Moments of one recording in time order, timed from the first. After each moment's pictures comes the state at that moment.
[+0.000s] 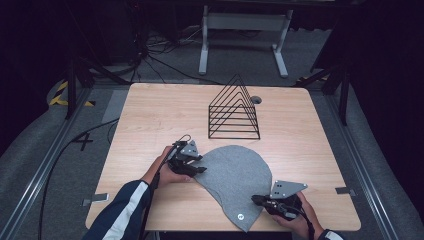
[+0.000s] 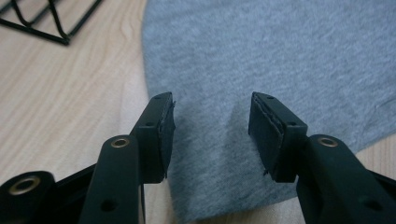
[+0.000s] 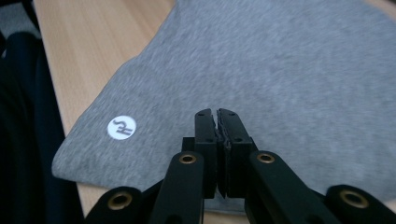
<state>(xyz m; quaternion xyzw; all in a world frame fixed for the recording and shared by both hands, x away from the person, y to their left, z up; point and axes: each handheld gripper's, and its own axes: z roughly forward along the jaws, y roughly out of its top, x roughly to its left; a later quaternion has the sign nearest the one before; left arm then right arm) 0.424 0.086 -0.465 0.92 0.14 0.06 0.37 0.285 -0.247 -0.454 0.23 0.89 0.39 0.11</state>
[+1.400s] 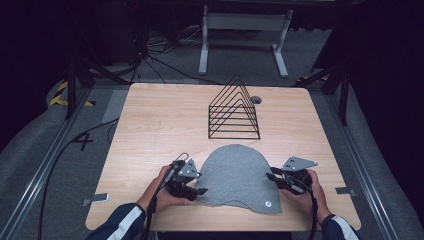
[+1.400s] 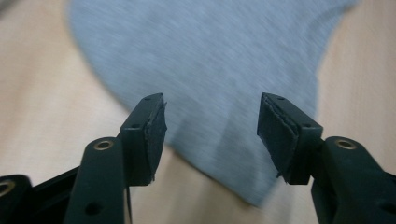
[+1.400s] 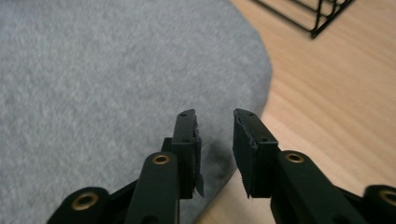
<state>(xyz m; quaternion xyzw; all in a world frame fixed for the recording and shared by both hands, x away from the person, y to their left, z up) 0.365 0.088 -0.445 0.90 0.19 0.07 0.38 0.344 -0.288 -0.443 0.34 0.85 0.35 0.20</state>
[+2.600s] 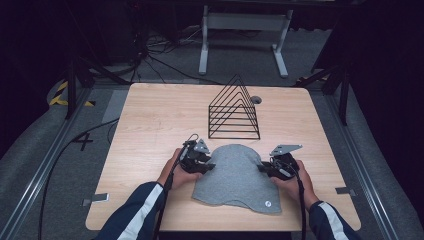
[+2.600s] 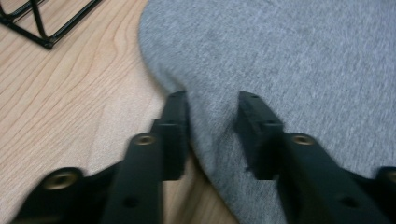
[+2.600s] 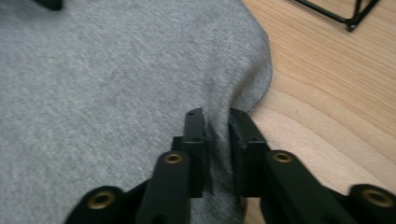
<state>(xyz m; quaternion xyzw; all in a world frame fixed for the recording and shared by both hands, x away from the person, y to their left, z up) 0.426 0.054 -0.464 0.90 0.23 0.04 0.37 0.389 -0.269 -0.454 0.38 0.86 0.33 0.12</state>
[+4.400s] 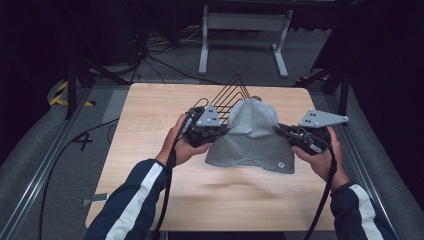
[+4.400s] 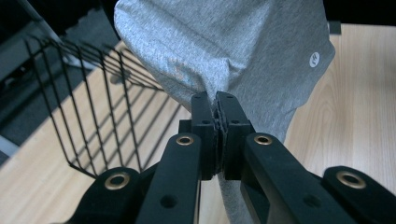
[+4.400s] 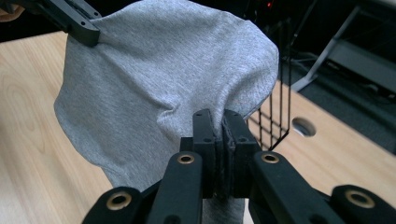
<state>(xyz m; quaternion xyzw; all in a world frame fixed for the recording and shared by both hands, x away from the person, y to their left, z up) 0.411 0.039 -0.299 0.87 0.12 0.17 0.45 0.373 -0.277 -0.290 0.28 0.82 0.43 0.27</state>
